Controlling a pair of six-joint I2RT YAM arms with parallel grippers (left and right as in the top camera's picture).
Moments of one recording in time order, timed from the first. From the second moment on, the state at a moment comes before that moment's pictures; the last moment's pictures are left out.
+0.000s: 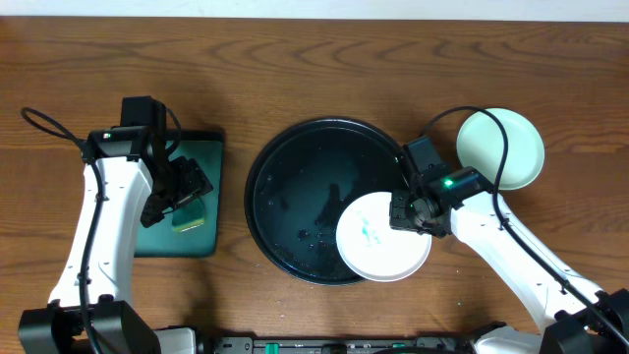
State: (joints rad) left arm 0.08 1.49 1.19 -1.20 0.02 -0.49; right arm 0.44 1.46 0.94 -0.89 0.00 0.58
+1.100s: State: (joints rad) left arm 0.08 1.49 1.19 -1.20 0.02 -0.49; right arm 0.44 1.40 0.82 -0.96 0.10 0.82
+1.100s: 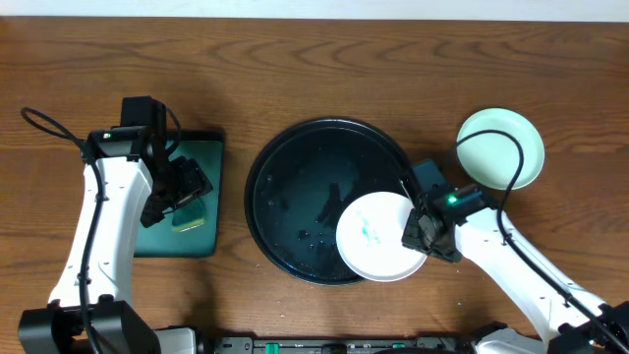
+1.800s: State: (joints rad) left arm 0.08 1.49 1.19 -1.20 0.02 -0.49; right arm 0.44 1.40 0.71 -0.61 0.09 0.85
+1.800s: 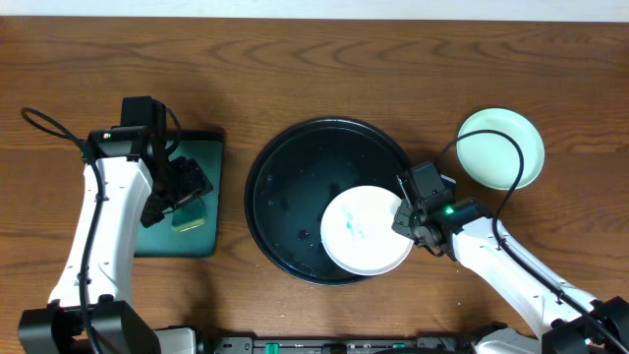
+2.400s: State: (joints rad) left arm 0.08 1.49 1.19 -1.20 0.02 -0.49; right arm 0.44 1.48 0.71 -0.42 0.09 0.78
